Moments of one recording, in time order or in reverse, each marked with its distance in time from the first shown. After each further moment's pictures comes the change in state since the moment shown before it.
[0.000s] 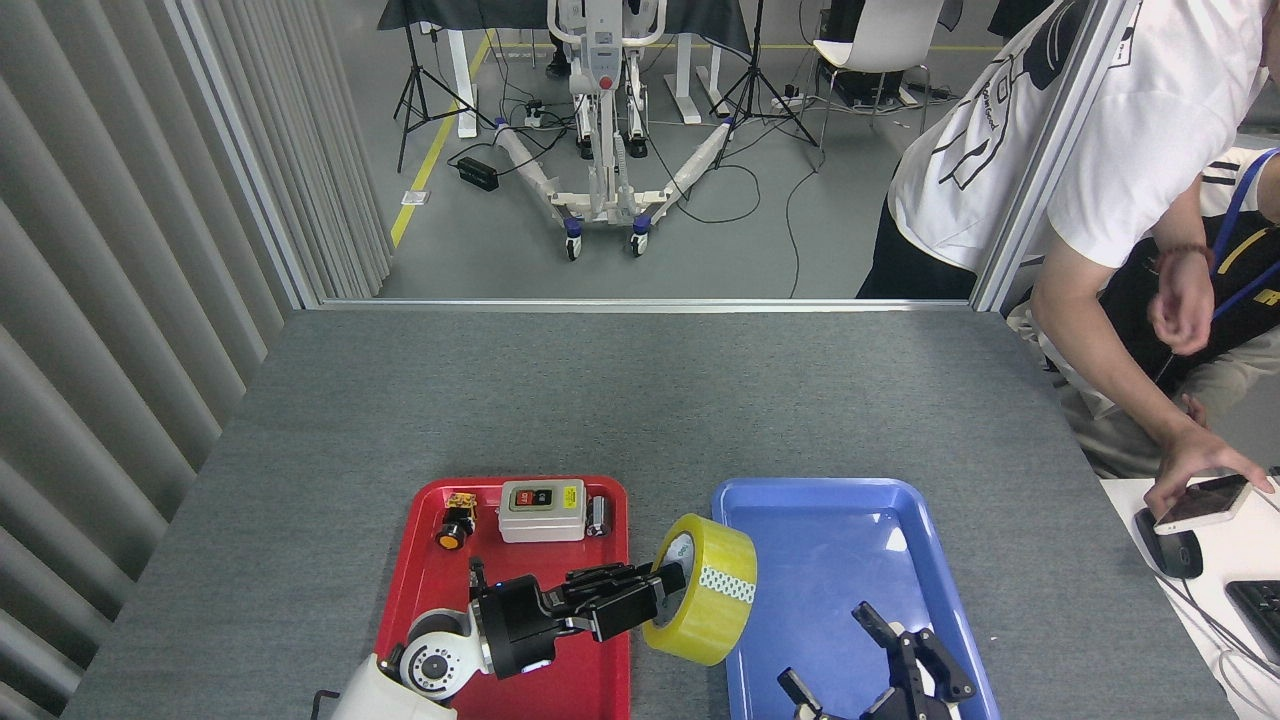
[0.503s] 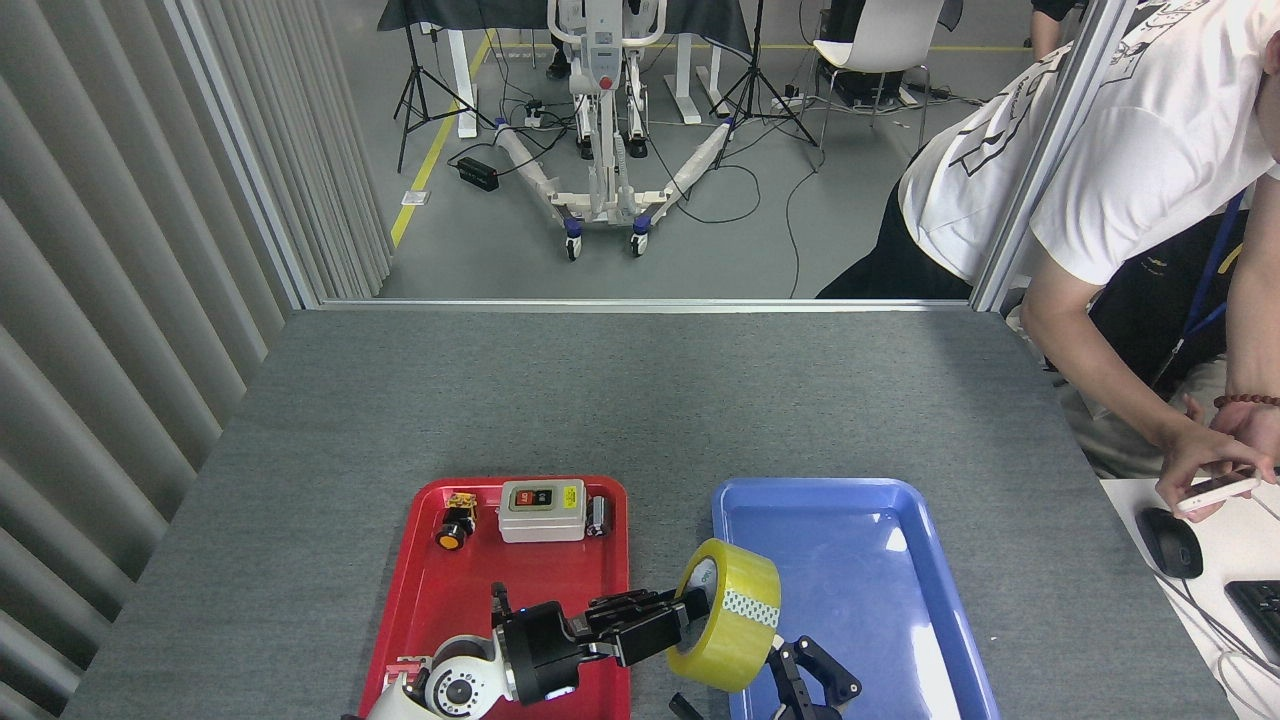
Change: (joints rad) left arm 0.034 -0.043 -0.009 0.024 -0.010 -0.001 0.000; right arm -0.035 0.062 0.174 -0.003 0.121 0.017 -0.001
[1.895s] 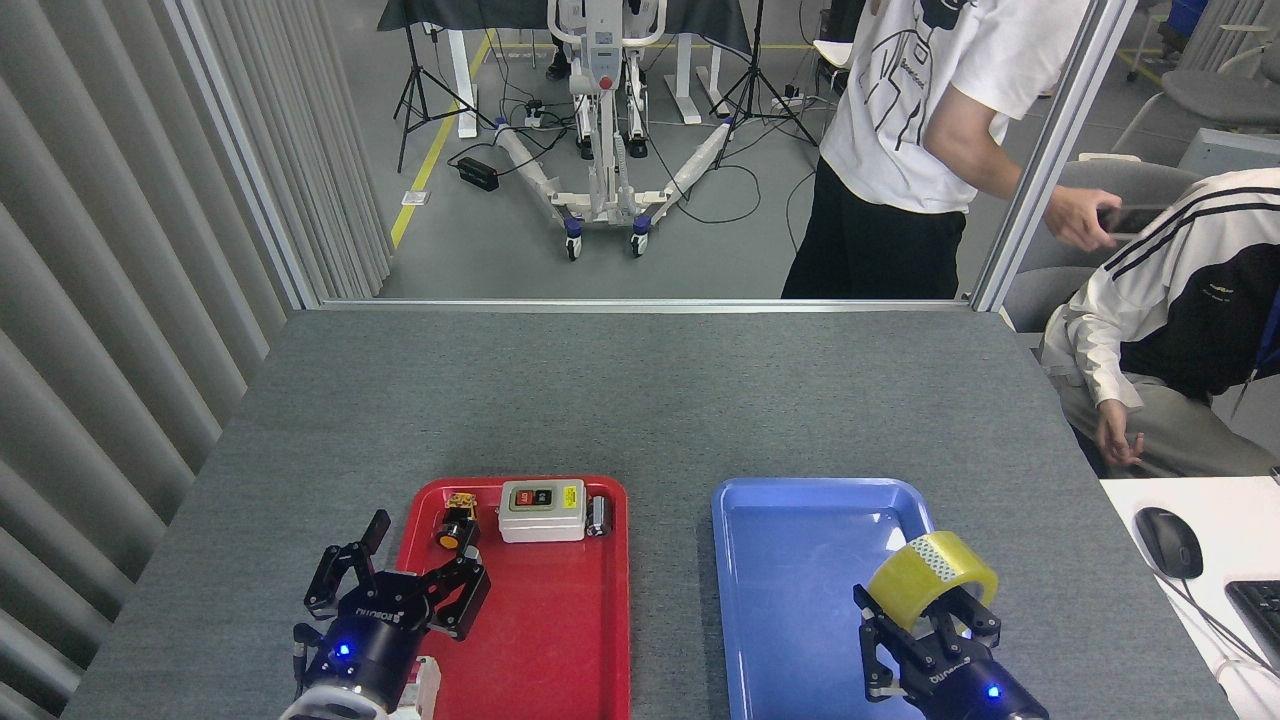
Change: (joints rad) left arm 0.278 0.234 0.007 -0.463 -0.902 0.850 0.864; right arm -0.093 -0.029 -0.283 -0.041 -0.094 0.210 0.727
